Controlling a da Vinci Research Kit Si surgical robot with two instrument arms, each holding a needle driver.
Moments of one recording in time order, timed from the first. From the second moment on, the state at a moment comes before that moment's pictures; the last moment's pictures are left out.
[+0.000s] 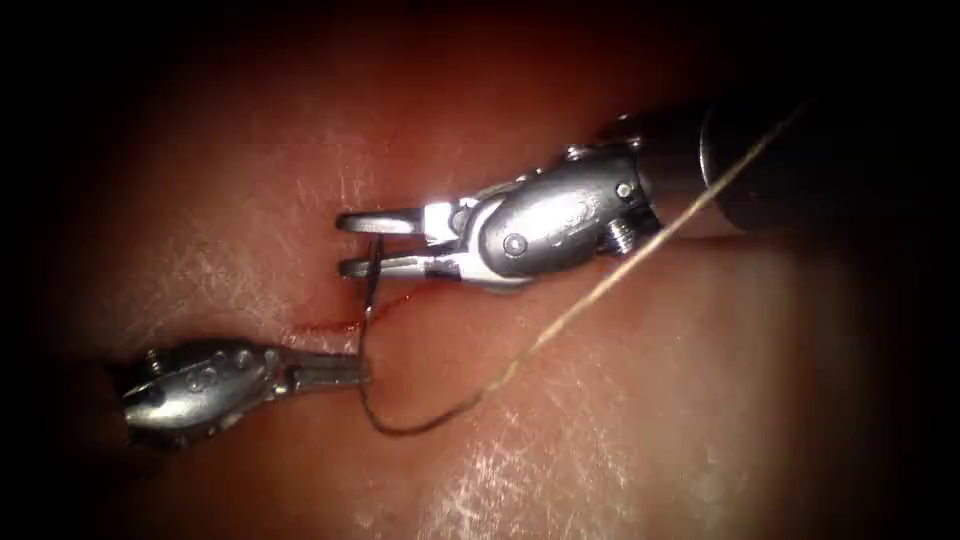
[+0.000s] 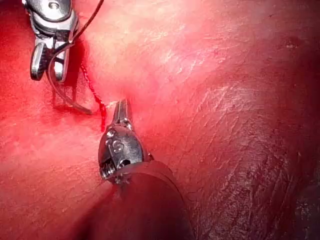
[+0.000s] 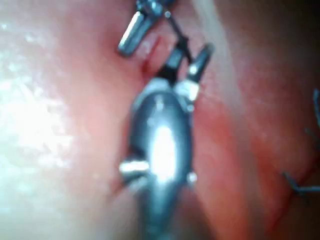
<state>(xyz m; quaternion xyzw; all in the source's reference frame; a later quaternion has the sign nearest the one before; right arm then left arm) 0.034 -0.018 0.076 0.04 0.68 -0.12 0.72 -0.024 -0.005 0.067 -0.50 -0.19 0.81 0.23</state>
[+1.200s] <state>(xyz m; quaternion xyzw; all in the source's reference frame) 0.036 -0.024 0.080 0.12 0.67 -0.18 0.71 -0.024 -0.006 0.067 -0.50 -0.19 0.81 0.23</state>
